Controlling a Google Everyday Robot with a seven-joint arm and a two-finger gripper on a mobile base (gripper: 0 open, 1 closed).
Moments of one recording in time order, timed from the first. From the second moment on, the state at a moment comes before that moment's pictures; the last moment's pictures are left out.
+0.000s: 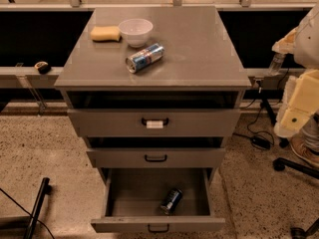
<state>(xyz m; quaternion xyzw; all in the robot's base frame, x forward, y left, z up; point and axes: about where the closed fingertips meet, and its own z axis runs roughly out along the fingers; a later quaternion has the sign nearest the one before) 0.438 -0.217 0.977 -0.60 0.78 -0.03 0.16</state>
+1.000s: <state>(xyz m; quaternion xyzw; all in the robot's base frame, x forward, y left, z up) 0.447 -0.152 0.863 -0.66 0.73 0.04 0.16</state>
